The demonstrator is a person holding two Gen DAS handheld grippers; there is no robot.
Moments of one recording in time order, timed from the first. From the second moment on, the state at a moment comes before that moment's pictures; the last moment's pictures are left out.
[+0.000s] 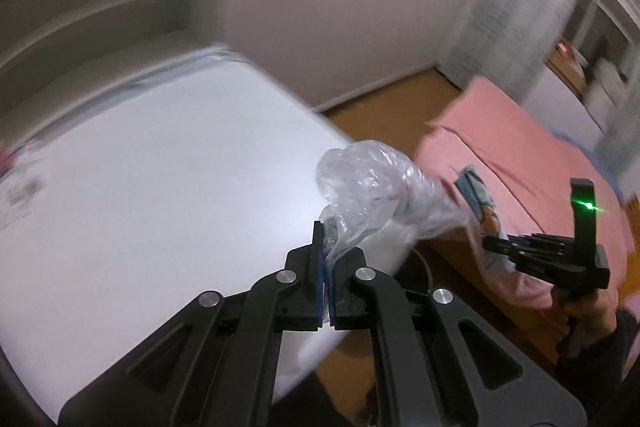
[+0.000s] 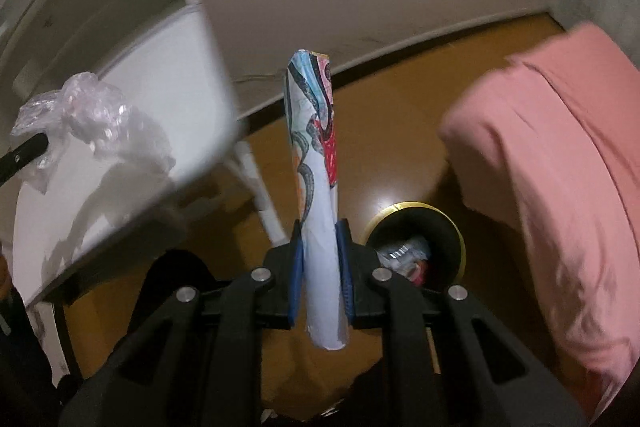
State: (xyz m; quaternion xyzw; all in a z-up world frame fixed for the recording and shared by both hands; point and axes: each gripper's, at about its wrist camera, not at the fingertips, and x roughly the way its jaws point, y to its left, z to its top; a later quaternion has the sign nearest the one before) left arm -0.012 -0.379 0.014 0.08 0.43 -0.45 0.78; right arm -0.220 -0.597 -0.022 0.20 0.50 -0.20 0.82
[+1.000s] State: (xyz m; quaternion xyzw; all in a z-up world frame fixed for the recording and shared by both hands) left arm -0.126 -0.624 -0.185 0.27 0.46 -0.50 0.68; right arm -0.318 -0.720 -0.211 0.35 0.53 -0.29 0.72
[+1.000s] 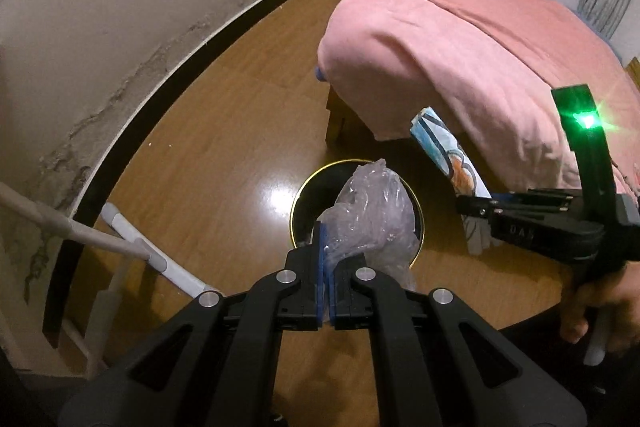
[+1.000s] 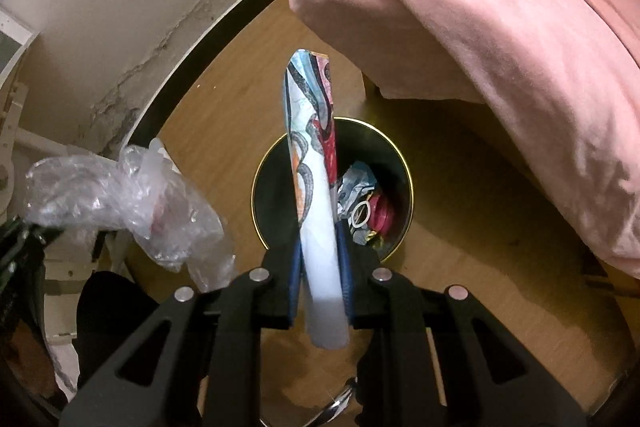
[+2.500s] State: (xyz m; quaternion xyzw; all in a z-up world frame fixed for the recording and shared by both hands) left arm -0.154 -0.629 -0.166 0.29 0.44 -0.53 0.67; right arm -0.342 -0.747 -0.181 0.36 0.45 -0.38 0.72
